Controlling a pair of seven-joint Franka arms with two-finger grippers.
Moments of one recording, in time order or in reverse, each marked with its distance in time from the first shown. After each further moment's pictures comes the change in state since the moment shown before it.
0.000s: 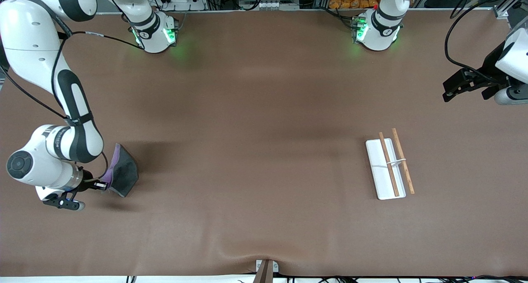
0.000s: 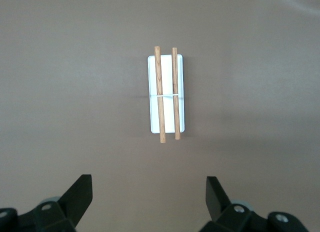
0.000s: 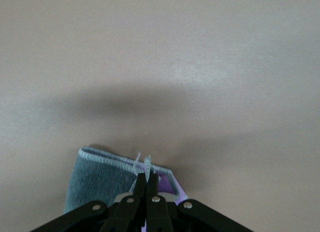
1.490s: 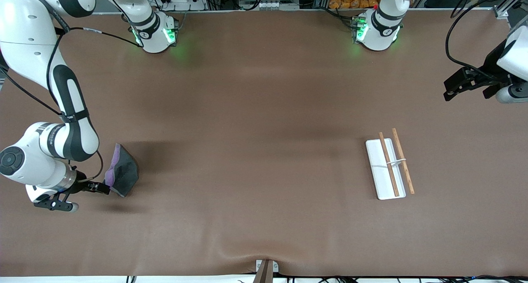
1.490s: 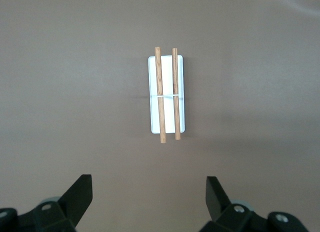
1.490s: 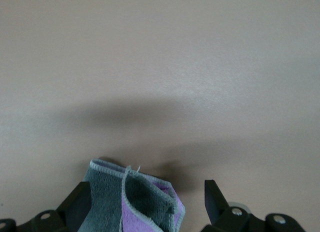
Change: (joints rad) left arm 0.000 -0.003 0.000 0.000 0.001 0.000 0.000; right arm 0.001 -0.009 0.001 -0.003 -0.001 0.054 -0.019
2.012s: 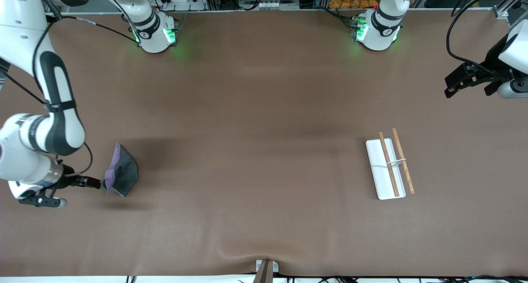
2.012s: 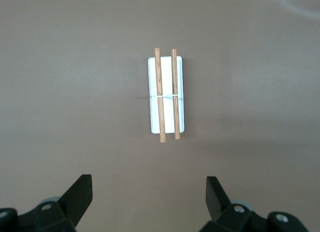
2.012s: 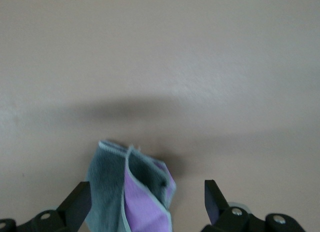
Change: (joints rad) left arm -0.003 -0.015 -0.001 0.000 0.001 -0.003 0.000; right arm -0.003 -0.066 0.006 -0.002 -0.008 -0.073 -0.063
